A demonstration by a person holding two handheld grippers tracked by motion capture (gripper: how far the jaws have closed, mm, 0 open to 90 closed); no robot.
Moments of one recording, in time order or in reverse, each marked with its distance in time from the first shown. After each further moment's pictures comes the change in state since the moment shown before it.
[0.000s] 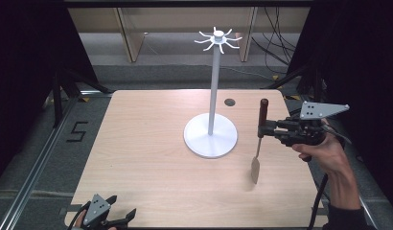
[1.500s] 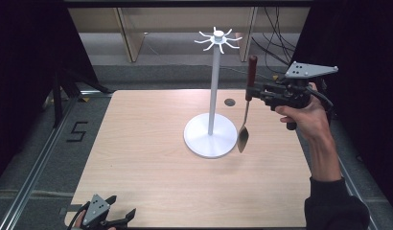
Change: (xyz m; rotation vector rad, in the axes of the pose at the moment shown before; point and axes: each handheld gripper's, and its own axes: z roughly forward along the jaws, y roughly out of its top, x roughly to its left) left arm -0.001 0.000 0.000 -0.012 0.004 -0.016; right arm -0.023 0.078 0.035 -0.053 -0.142 0.022
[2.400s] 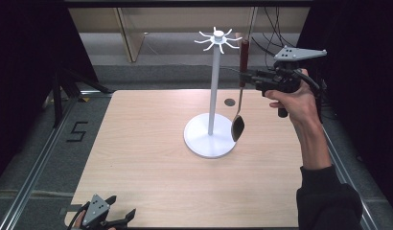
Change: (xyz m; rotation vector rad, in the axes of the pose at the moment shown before) left arm 0.002 0.000 -0.001 0.009 -0.004 0.014; right arm -0.007 0.027 0.024 0.005 -0.062 0.021
